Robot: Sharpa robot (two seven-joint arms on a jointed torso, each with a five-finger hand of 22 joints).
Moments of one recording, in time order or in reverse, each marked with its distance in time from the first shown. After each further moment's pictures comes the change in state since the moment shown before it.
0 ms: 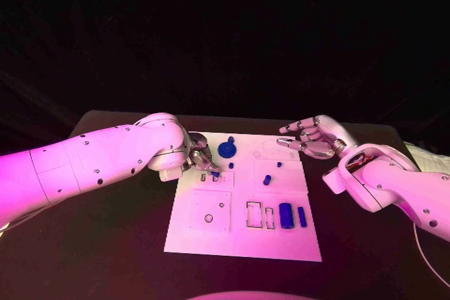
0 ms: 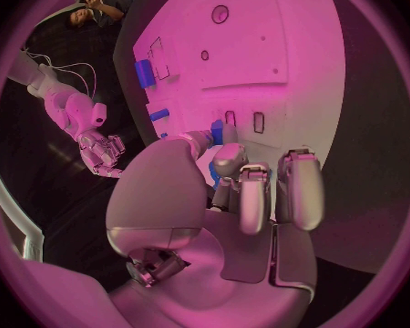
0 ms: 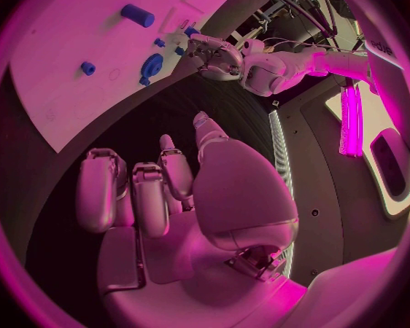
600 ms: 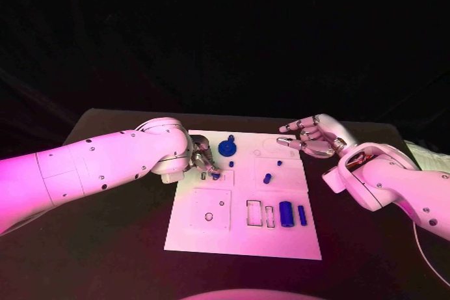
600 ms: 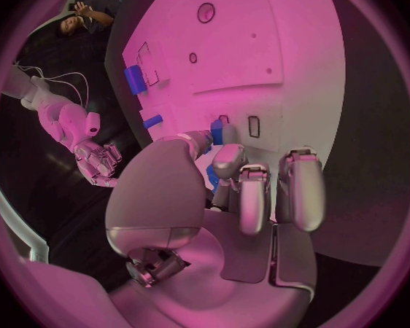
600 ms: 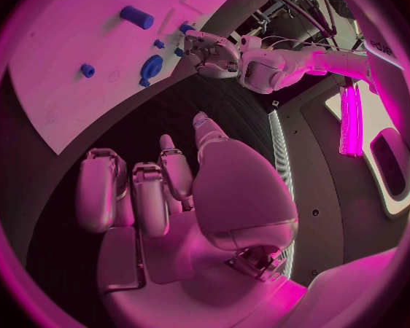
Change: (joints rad) left arm -0.021 0.010 -0.005 0.005 -0.081 -0.012 0.002; left_hand -0.012 -0.004 0.008 -0.008 0.004 0.002 0.002 0.003 0.004 0.009 -0.002 0.015 0.013 0.000 0.000 0.000 0.001 -0.013 0.000 0.000 0.007 0.000; right arm -0.001 0.002 0.000 0.000 0.001 0.005 0.001; right_hand 0.004 0.004 0.000 0.000 0.006 0.000 0.000 0.000 0.000 0.000 0.000 0.000 0.000 0.000 0.000 0.000 0.000 0.000 0.000 0.000 0.000 0.000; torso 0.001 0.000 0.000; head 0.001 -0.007
